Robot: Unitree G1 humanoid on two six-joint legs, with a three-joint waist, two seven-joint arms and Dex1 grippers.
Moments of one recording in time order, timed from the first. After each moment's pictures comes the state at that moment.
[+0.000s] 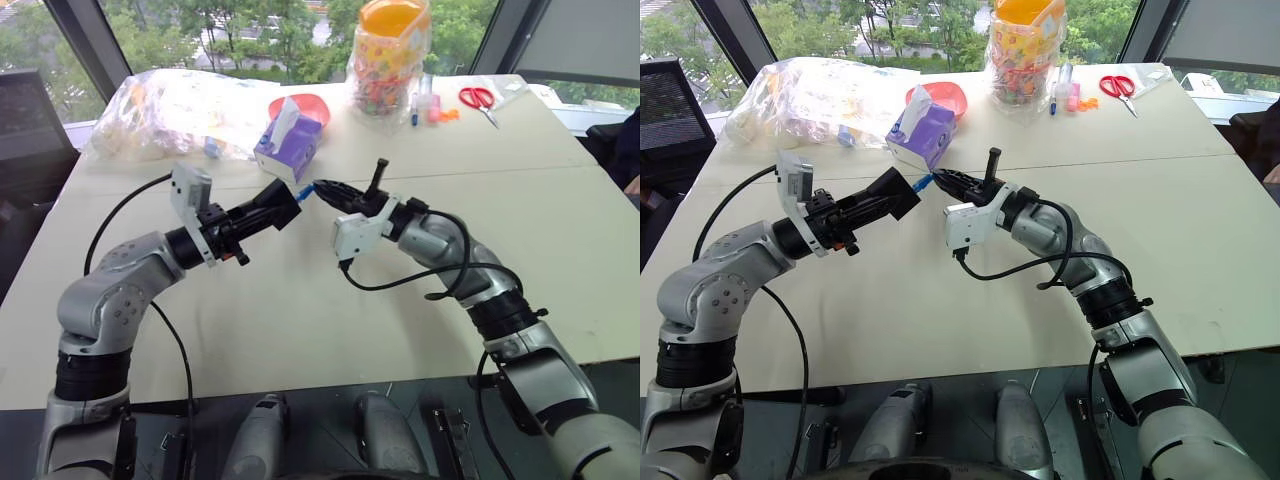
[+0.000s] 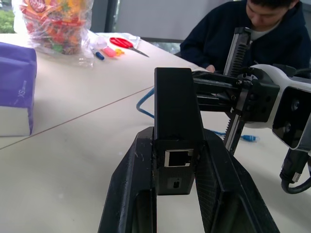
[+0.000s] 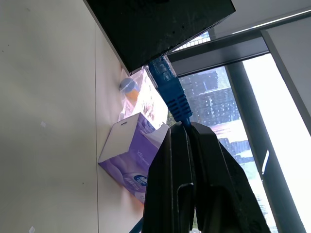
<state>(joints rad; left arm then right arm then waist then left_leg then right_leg) -0.40 0.54 0.15 -0.27 -0.79 0.72 -0.68 -0.71 -0.45 0.31 0.24 -0.59 -0.53 0.34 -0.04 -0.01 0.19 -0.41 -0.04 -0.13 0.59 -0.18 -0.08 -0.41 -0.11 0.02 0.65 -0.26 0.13</state>
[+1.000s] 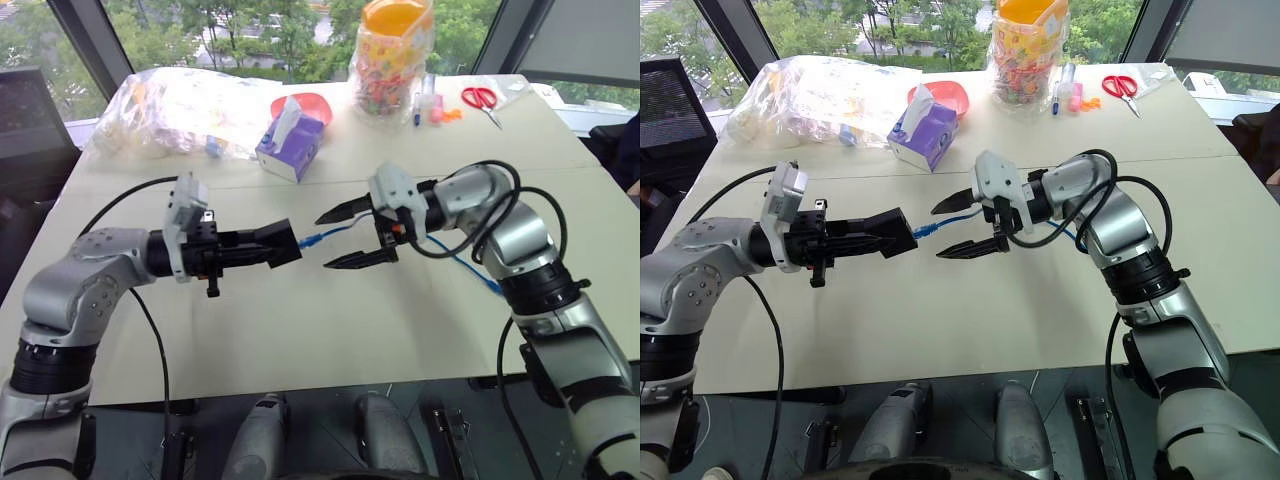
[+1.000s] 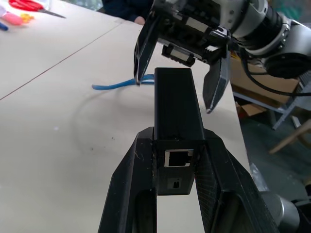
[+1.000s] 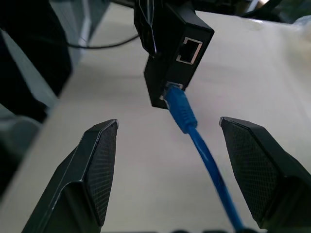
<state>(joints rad) -0.43 0.74 0.09 -0.24 -0.75 0.69 -1.12 -0.88 -0.58 0.31 0.09 0.43 0.46 1.38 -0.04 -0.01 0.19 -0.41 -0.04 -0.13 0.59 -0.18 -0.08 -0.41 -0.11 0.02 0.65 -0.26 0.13</state>
